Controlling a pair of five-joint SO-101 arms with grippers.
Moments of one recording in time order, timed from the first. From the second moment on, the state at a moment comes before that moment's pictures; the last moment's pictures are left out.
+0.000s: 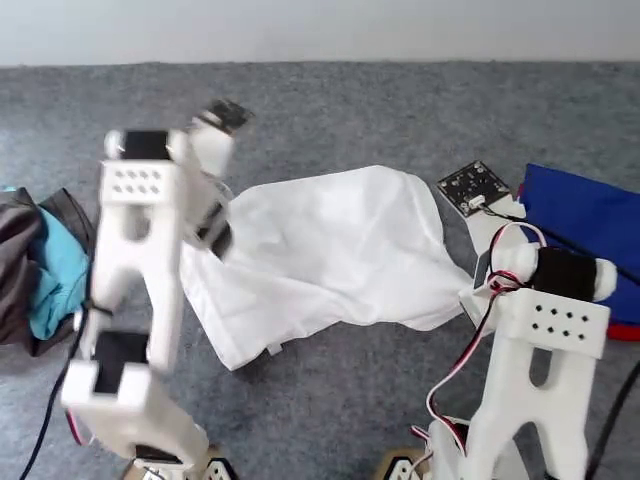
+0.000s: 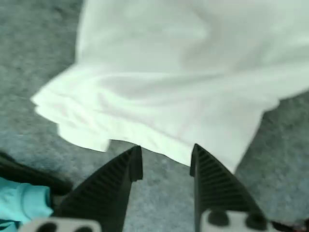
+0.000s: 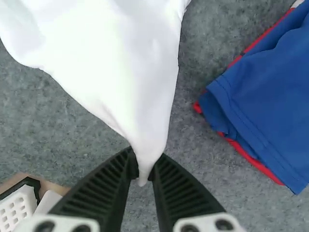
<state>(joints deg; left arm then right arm) 2.9 5.0 -1.6 99.3 -24.1 10.5 -35.3 26.0 92.5 40.7</state>
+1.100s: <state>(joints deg) 9.7 -2.6 40.7 74.9 -24.7 10.5 -35.4 28.0 92.5 38.4</state>
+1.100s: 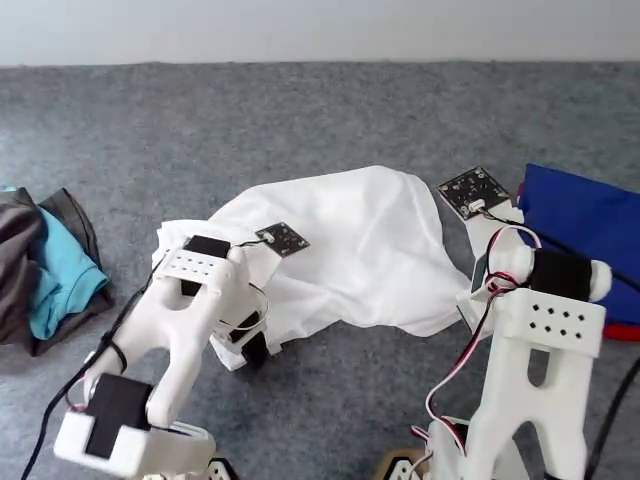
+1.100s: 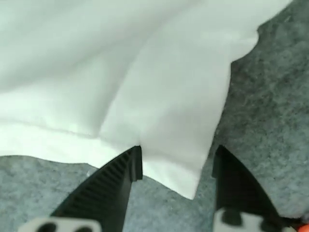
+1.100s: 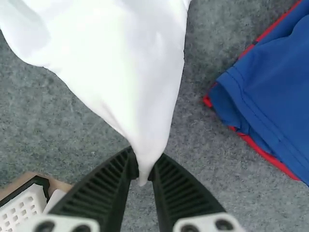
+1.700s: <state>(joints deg) 9.6 7.9 31.1 83.2 -24.6 10.5 -36.0 26.0 93.8 38.4</state>
